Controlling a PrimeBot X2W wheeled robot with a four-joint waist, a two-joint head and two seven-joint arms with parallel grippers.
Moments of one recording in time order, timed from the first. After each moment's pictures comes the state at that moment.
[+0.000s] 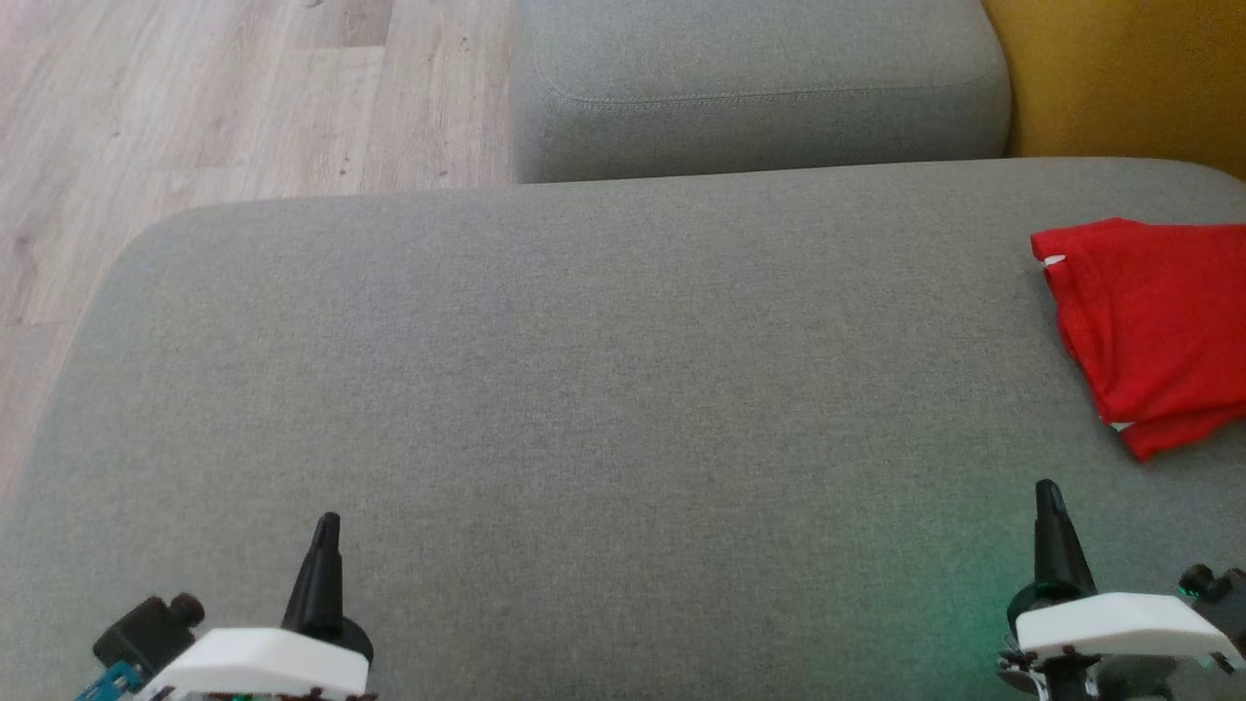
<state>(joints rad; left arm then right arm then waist) 0.13 0.07 -0.11 0.17 -0.90 -0.05 -0.11 0.06 -0.05 -0.02 0.28 0.89 0.12 -0.08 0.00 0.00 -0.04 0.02</state>
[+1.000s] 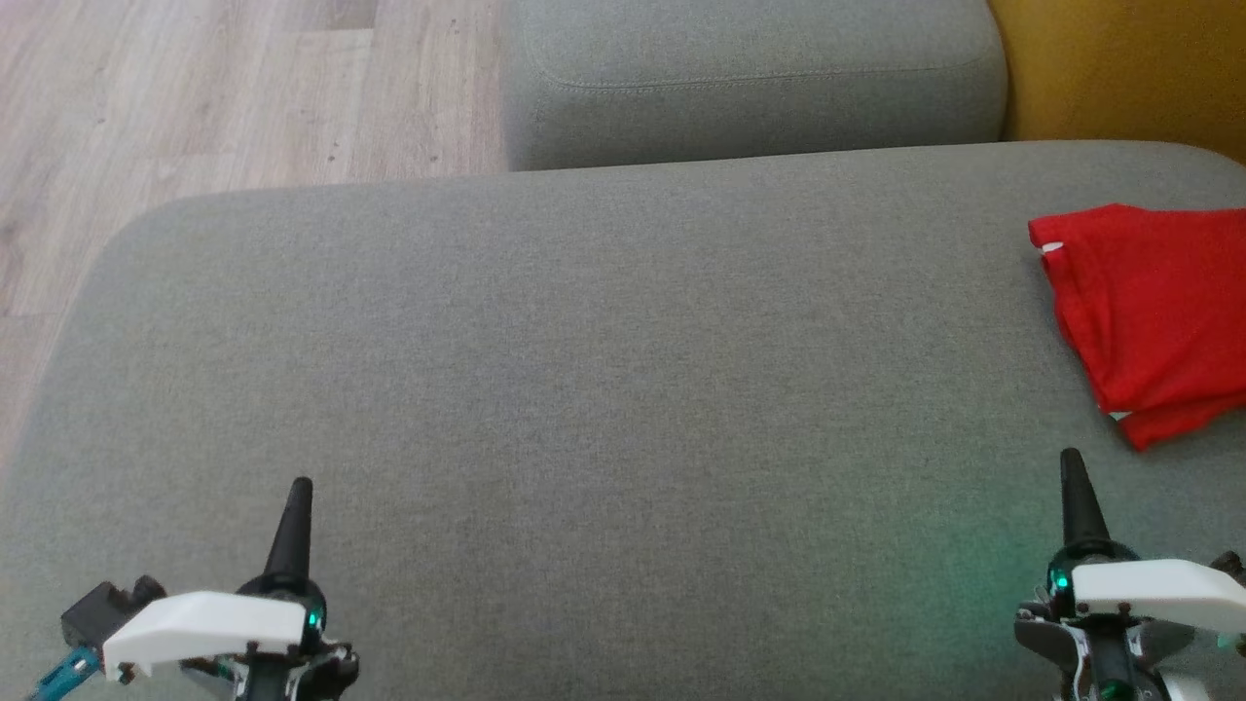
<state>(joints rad) 0.05 0.07 -0.04 0.22 -1.25 -0.08 -0.03 0.01 -0.05 -0.07 0.28 1.23 0.12 0.00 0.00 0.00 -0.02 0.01</state>
